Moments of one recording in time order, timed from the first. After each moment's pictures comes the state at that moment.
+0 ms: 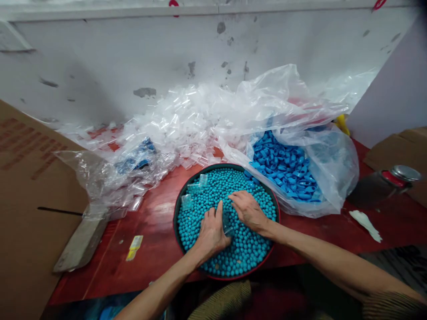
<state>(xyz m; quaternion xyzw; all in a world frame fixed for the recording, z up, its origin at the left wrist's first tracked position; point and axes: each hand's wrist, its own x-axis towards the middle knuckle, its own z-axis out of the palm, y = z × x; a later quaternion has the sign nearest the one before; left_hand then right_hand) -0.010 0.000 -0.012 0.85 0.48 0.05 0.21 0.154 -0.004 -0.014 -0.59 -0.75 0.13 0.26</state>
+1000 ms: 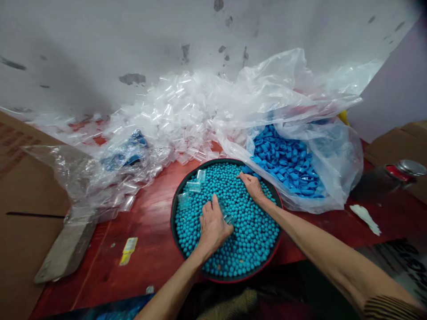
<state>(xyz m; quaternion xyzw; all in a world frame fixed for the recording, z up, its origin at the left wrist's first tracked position) 0.004 0.011 -0.017 0.79 0.57 0.08 0.21 0.187 0.060 -0.058 -0.69 -0.50 0.25 0.45</state>
